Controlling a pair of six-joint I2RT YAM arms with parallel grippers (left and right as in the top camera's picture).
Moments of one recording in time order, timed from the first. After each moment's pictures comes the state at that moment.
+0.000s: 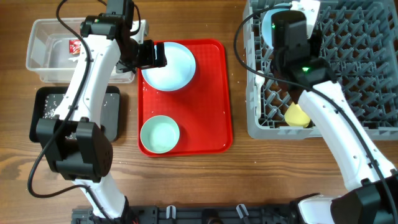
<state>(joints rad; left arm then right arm) -0.12 1.94 1.79 -1.16 0.21 -0.18 0.29 1.55 1.36 -0.45 0.76 0.12</state>
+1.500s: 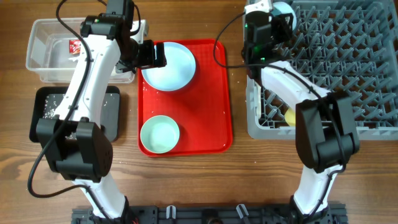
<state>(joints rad) -0.12 1.94 1.79 -1.16 0.21 -0.18 0.32 2.03 1.36 0.29 0.95 -0.67</state>
